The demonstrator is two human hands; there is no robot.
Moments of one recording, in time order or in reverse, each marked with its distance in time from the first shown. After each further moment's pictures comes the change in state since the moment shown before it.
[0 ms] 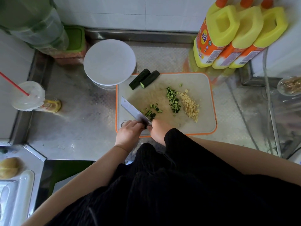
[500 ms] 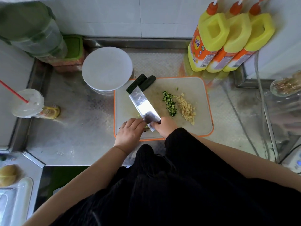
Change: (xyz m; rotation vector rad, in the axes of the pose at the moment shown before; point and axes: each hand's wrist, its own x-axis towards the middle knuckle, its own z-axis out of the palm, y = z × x) left_hand 0.015 0.007 -0.004 0.196 0.076 0.223; right_hand -0.002 0.019 -0.022 0.339 0.102 0.106
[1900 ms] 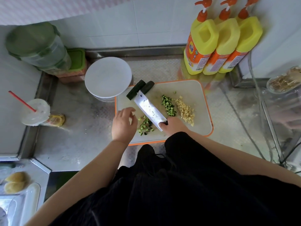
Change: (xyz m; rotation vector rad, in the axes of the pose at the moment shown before) left_hand 0.044 0.001 -0.042 -0.270 0.046 -0.477; right_hand -0.003 0.020 -0.019 -0.083 0.090 -0.023
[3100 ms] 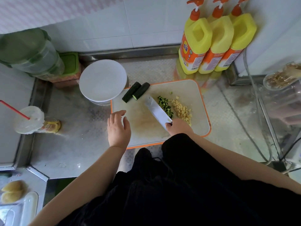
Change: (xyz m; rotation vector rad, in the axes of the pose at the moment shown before) left_hand -0.005 -0.010 0.014 -0.049 0.112 -0.126; right_hand 0.007 0.023 -0.009 -0.082 0.015 0.159
